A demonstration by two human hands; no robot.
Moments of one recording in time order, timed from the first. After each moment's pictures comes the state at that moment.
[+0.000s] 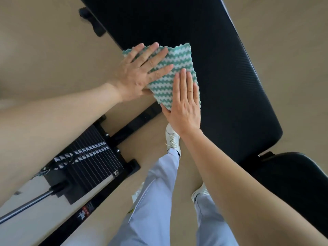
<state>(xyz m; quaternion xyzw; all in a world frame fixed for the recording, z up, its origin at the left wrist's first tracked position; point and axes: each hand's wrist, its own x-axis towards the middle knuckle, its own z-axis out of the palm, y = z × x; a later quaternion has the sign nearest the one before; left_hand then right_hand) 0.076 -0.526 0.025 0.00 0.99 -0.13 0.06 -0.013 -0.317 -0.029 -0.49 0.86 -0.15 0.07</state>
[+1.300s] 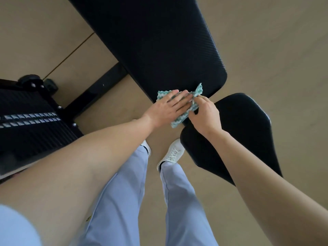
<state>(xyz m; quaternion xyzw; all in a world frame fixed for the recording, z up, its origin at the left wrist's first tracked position) 0.053 -0.153 -0.115 0.11 0.99 -0.11 0.06 -0.074 -0.016 -0.047 -0.33 0.87 -0.16 0.32</state>
